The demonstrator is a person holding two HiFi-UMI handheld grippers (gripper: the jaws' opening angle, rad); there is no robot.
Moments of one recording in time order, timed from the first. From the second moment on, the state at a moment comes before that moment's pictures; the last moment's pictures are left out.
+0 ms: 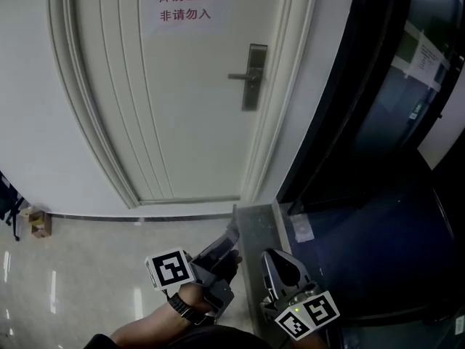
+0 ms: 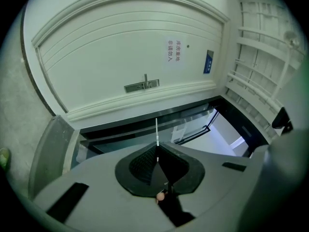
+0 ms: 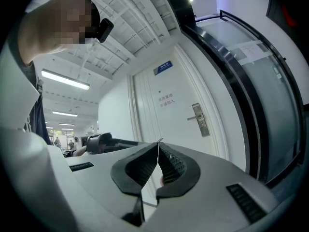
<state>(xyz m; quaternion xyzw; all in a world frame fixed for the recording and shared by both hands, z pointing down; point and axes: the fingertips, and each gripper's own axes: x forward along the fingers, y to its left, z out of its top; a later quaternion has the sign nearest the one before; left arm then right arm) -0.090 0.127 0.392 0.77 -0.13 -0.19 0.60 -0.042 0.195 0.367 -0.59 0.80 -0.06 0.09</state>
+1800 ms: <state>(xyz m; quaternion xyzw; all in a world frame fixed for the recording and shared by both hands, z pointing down) 0.110 -0.246 0.383 0.74 -0.18 -0.22 0.61 0.147 -0.116 0.339 -0.56 0.82 -0.06 0.11</state>
